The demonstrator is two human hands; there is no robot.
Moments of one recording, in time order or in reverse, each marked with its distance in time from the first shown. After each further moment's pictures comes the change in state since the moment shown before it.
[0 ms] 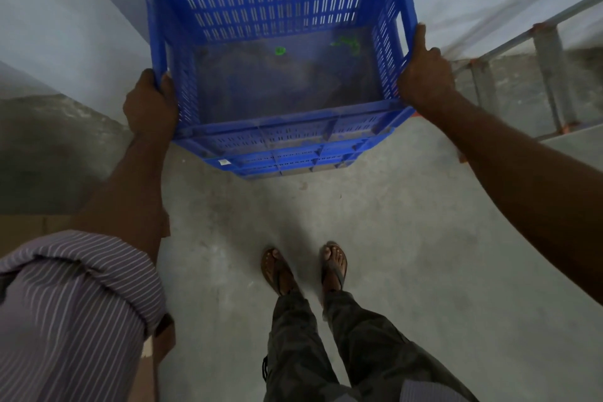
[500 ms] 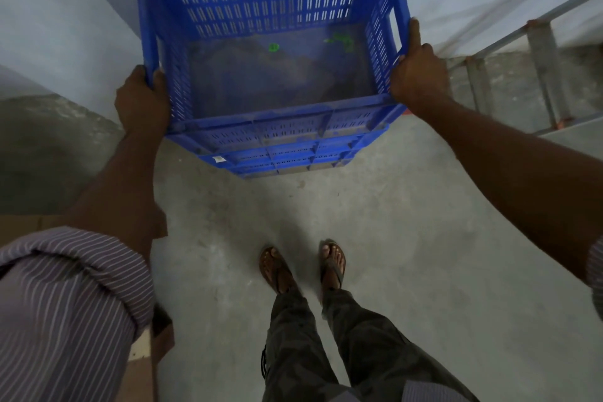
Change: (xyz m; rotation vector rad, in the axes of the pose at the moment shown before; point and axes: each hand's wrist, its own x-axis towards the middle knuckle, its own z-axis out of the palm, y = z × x) left_hand 0.001 -0.002 0.002 -0.042 0.034 -0.005; right_hand -0.014 -0.001 0.004 0.038 0.062 0.015
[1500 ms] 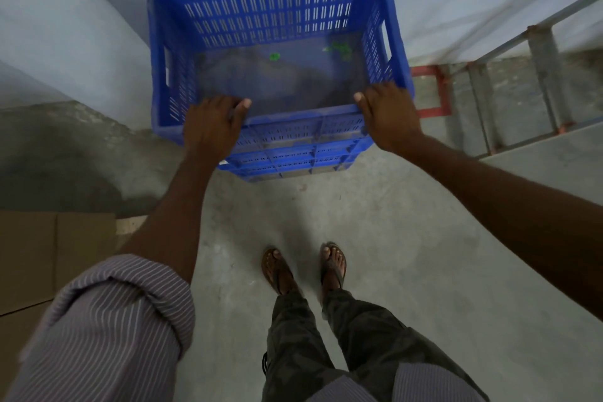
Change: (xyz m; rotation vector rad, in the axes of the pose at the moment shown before) left_hand -0.078 0.072 0.024 0.140 -0.102 0.572; right_hand -0.044 0.020 0.020 -0.102 0.117 -0.580
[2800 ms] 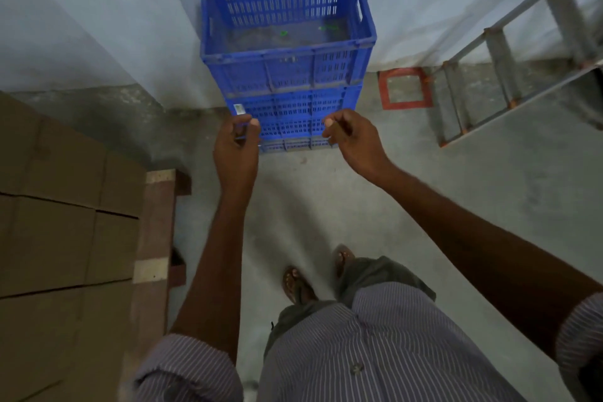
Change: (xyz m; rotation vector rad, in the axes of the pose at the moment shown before) left_hand -0.304 0.188 -0.141 -0.940 0.370 -0.581; right_hand -0.305 -0.150 -0.142 1.033 0.003 0.226
